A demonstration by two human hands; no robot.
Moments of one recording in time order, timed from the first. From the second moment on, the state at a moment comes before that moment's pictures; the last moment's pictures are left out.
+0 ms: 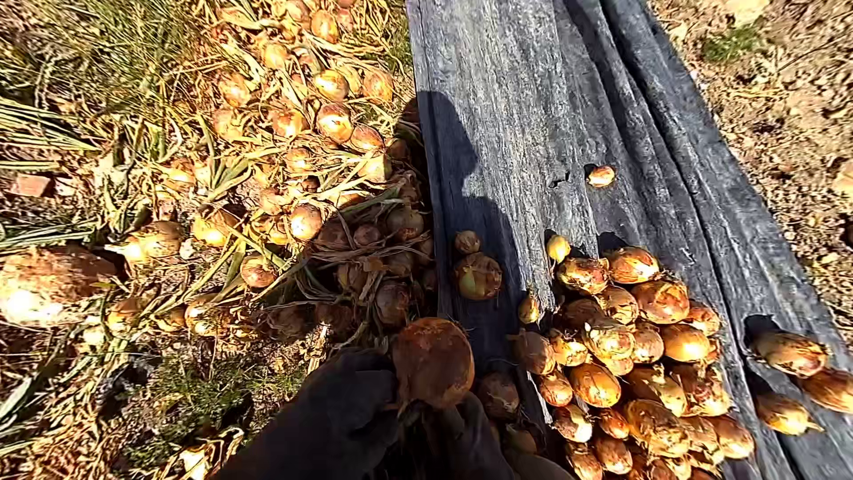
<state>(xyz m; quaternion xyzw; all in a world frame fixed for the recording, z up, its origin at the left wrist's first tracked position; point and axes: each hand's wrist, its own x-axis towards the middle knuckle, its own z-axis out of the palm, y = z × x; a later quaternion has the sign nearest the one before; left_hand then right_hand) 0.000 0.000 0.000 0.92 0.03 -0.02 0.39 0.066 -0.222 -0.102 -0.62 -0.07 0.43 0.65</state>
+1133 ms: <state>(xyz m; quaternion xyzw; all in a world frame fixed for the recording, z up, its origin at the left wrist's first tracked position) 0.068 -0.046 -0.107 0.81 0.21 -0.38 0.39 0.106 -0.208 -0.100 -0.68 0.22 0.28 0.64</state>
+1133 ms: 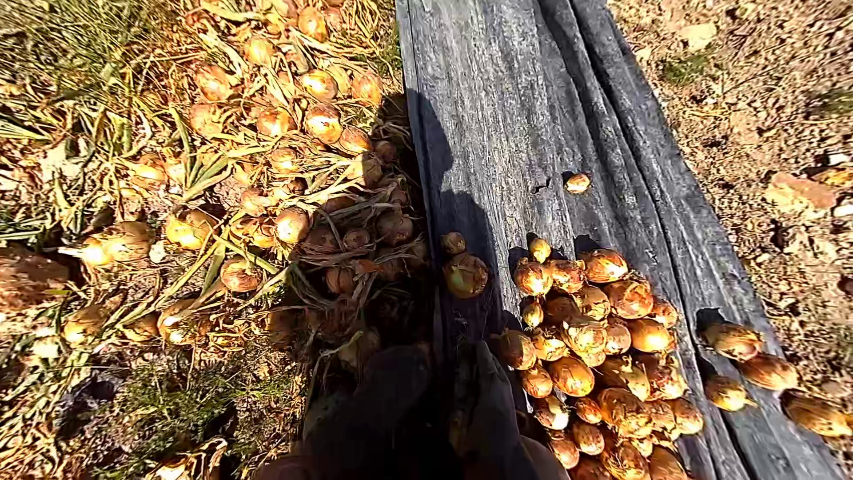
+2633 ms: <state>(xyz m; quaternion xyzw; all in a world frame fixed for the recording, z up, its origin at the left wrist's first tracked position) -0.064 0.046 -0.053 0.67 0.24 -0.36 0.60 0.063 -0.191 -0.111 -0.66 -0.16 0.44 0.58</state>
